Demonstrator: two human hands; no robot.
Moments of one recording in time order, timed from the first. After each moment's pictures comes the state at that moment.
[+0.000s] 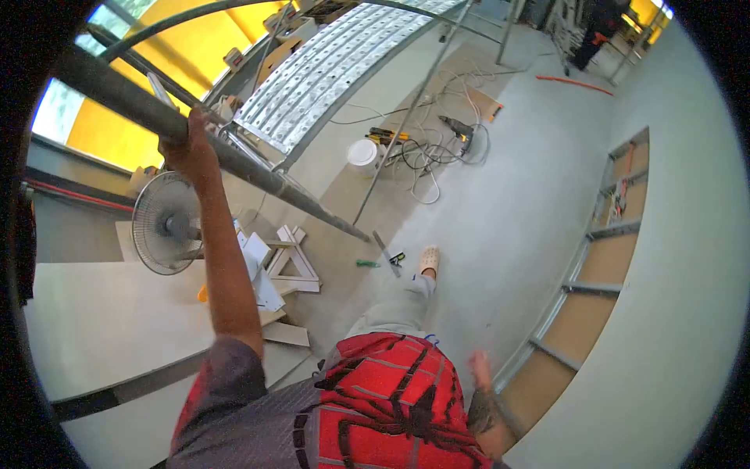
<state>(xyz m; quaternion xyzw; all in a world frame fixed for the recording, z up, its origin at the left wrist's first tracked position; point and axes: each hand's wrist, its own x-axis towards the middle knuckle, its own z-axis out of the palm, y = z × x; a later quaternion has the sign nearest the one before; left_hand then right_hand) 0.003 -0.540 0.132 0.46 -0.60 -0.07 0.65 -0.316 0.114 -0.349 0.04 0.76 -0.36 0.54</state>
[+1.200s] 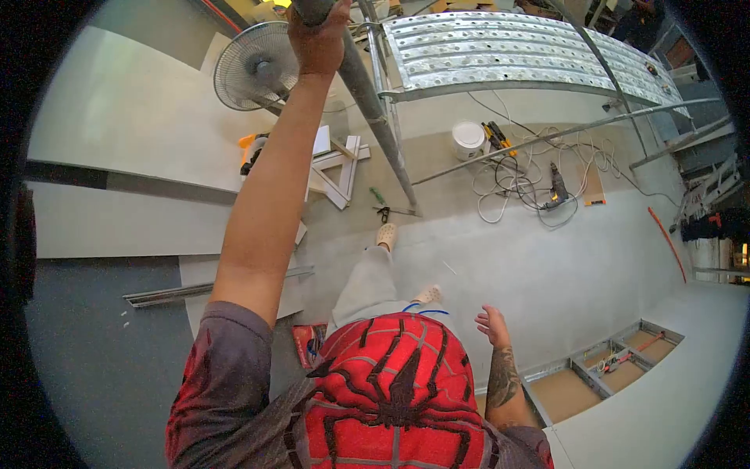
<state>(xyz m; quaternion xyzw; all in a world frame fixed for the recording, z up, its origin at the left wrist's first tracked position) -0.019 -0.524 0.139 0.45 -0.54 0.07 0.71 -0.507 -0.215 -0.290 -0.18 0.66 -0.10 0.72</state>
